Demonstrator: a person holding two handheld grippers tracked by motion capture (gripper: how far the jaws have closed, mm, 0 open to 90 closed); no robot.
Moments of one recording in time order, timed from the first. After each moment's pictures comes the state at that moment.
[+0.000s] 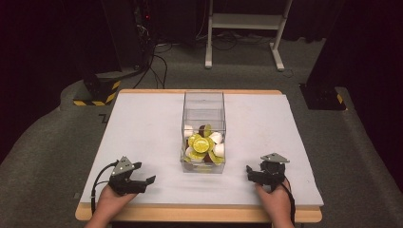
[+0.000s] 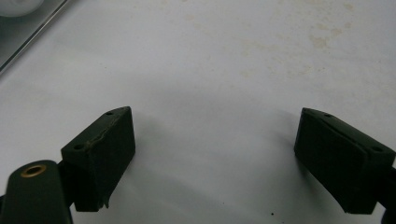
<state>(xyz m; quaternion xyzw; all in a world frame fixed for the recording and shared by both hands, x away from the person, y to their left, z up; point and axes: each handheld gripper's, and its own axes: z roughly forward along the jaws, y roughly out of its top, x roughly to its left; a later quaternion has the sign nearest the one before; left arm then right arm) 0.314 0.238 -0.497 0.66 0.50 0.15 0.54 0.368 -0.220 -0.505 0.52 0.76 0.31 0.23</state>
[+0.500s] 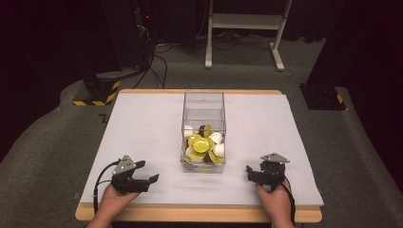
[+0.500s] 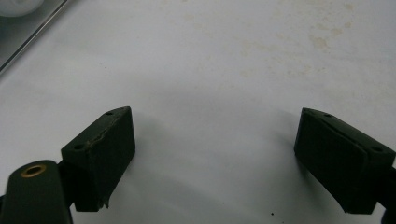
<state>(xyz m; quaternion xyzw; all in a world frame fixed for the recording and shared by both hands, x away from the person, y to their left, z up) 0.315 0.229 -0.489 0.65 0.49 0.14 0.56 0.368 -0.220 -0.505 0.52 0.76 0.31 0.23</state>
